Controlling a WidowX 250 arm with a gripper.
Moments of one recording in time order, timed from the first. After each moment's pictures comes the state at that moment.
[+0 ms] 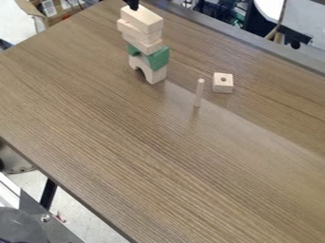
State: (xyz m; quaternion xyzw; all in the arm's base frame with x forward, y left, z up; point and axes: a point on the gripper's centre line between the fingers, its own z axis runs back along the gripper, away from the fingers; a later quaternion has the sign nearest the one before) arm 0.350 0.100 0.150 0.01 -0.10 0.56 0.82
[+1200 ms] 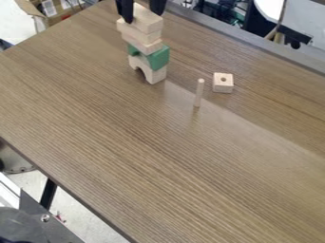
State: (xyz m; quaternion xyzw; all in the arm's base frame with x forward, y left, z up) arm 0.353 0.116 0.123 0.03 -0.08 0.57 0.82
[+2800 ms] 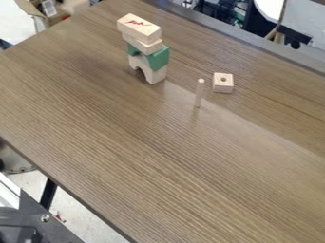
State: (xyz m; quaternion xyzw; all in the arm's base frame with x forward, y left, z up) arm 0.307 0.230 0.115 0.06 -0.08 0.66 0.74
